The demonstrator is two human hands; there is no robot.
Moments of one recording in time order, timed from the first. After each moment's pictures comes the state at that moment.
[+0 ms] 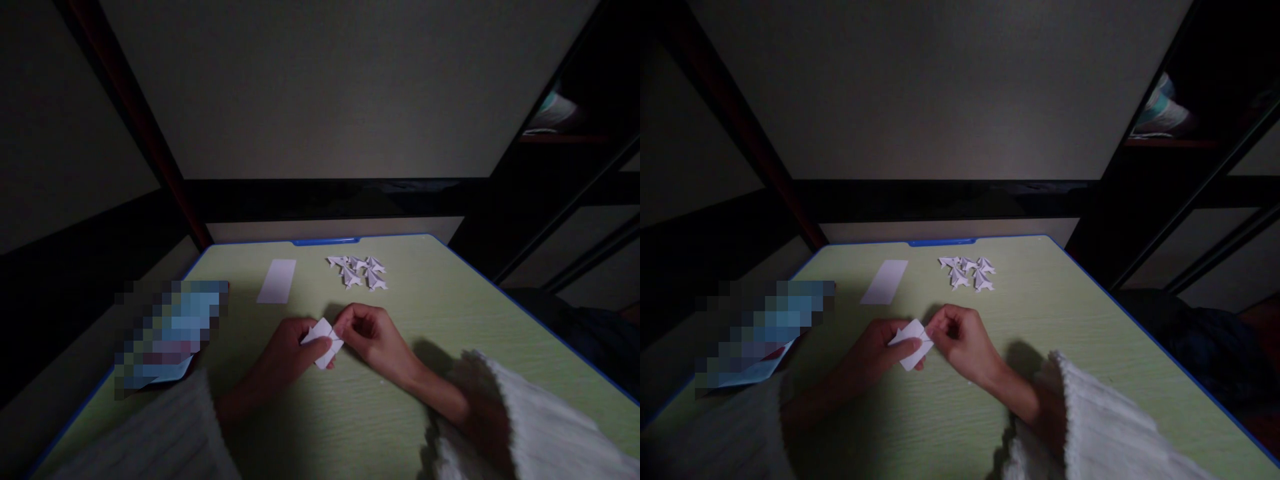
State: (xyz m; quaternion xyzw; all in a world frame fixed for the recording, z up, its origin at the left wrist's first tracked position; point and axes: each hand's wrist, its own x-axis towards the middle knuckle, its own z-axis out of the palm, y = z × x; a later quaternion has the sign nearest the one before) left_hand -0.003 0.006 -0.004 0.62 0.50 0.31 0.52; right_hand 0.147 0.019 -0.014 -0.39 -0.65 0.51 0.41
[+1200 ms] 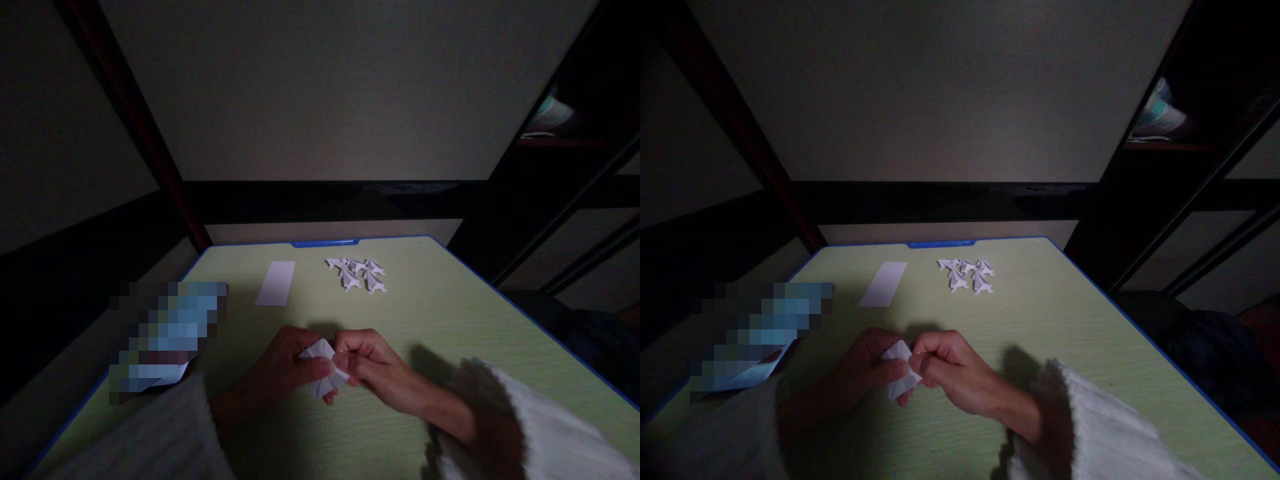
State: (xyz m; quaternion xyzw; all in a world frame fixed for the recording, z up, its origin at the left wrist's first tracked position) left_hand -0.008 -0.003 0.000 0.58 0.36 0.34 0.65; right_hand 0.145 0.002 -0.010 -0.25 -0.59 0.68 0.34
